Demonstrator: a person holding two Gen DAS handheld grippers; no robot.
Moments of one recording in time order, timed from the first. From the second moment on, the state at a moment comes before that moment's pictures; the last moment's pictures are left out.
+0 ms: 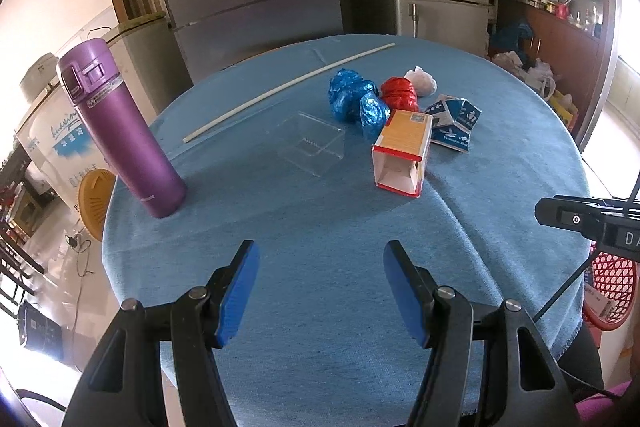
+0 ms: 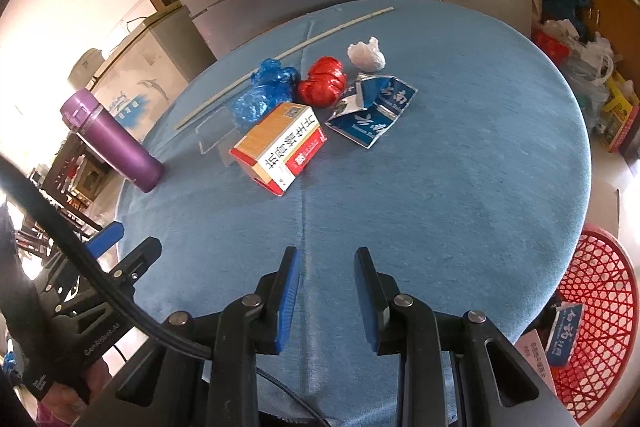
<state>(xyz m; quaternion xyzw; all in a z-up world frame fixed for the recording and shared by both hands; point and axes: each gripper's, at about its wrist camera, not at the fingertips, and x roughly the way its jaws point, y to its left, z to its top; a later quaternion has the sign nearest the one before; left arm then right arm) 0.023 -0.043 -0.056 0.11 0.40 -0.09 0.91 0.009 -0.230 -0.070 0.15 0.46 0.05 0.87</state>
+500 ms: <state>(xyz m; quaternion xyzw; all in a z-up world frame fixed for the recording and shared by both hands) 0.025 -0.036 -0.061 0.10 0.41 -0.09 0.90 0.005 -0.234 -0.071 0.16 0.45 0.04 0.88</state>
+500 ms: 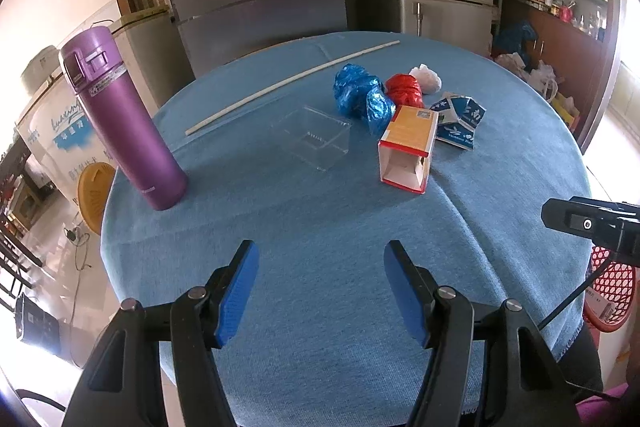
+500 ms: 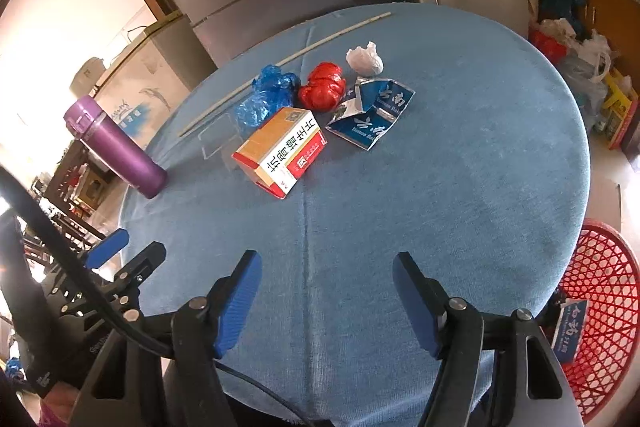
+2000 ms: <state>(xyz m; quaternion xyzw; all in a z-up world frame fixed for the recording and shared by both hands) 0.101 -0.040 -0.057 0.07 0.43 -0.11 0.89 0.115 -0.305 -0.070 0.29 0.45 0.04 0.84</state>
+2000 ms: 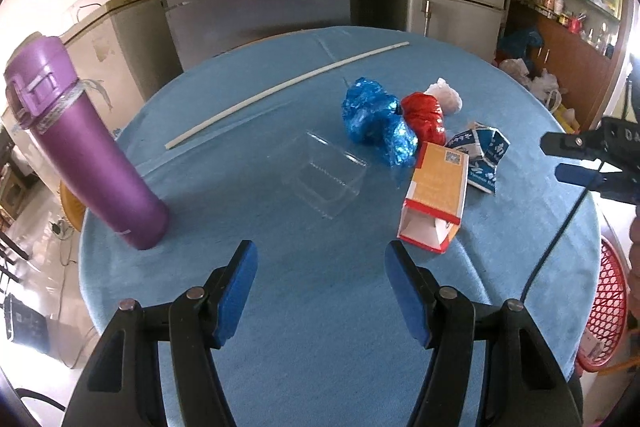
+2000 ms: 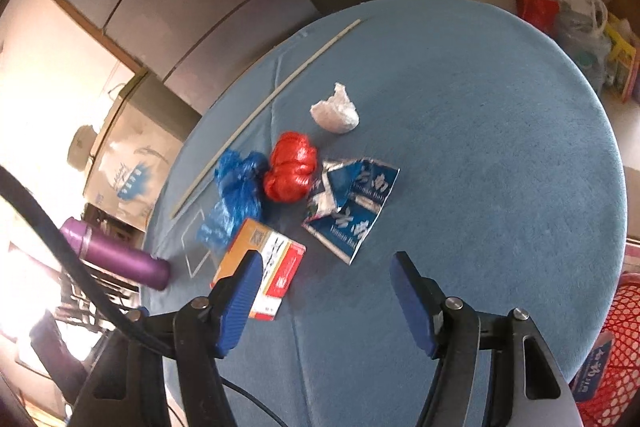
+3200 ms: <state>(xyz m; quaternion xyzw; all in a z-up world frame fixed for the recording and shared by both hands) 0.162 -0.113 -0.103 0.05 0.48 -0.27 0.83 0.257 -0.295 -0.121 0.28 0.53 -0.04 0.80</state>
